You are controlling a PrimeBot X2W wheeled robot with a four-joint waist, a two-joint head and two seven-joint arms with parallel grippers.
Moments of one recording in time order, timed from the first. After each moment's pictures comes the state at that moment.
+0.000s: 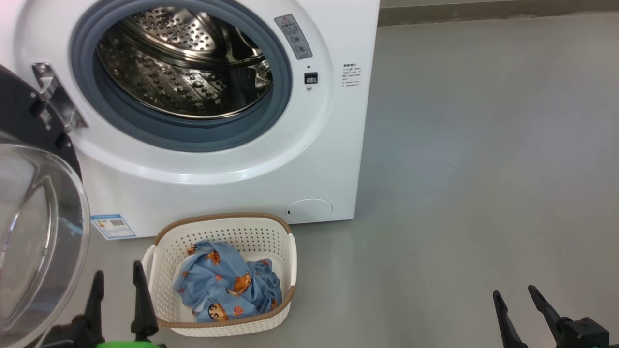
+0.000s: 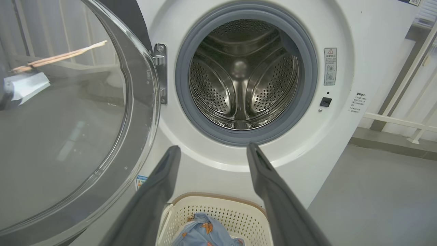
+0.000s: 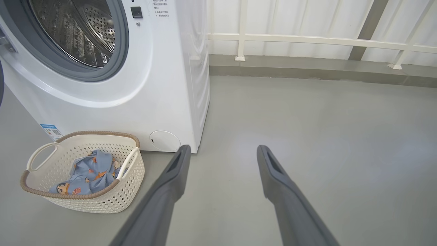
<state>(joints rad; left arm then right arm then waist) -0.01 0.03 0.00 0.17 -0.31 0.04 -0.26 0.09 -0.13 -0.11 0.22 0.10 0.13 -0.25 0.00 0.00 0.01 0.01</state>
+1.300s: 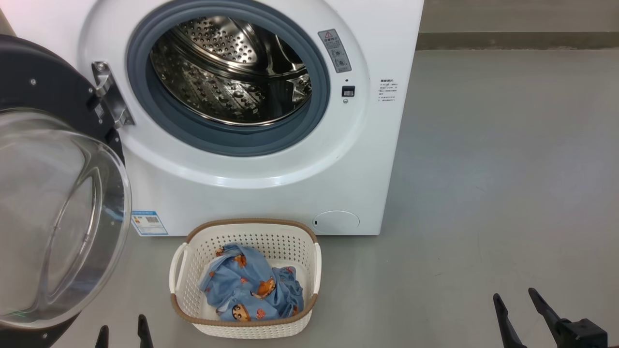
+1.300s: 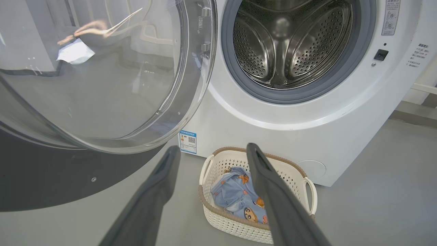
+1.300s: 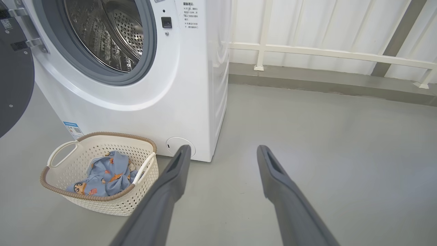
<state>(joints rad) 0.10 0.03 -0.01 0.27 -0.28 0.07 -0.26 0.09 -0.13 -0.10 0.24 0.09 0.13 -0.25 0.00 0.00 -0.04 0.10</state>
